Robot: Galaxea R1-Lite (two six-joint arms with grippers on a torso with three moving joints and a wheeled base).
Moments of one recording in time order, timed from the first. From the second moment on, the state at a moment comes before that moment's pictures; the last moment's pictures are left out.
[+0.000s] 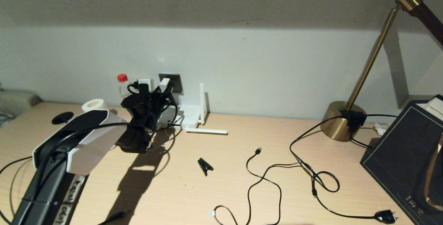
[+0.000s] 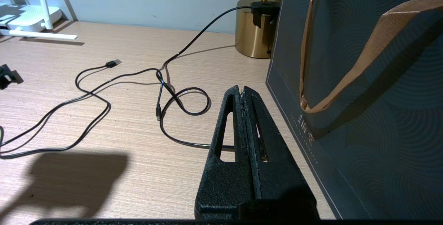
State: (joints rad) left arm -0.13 2.61 -1.64 -1.36 -0.03 -0.01; right arm 0.00 0.00 0.00 -0.09 0.01 -0.01
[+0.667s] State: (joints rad) left arm -0.13 2.61 -1.62 -1.36 -0.03 -0.01; right arm 0.00 0.00 0.00 -0.09 0.01 -0.01
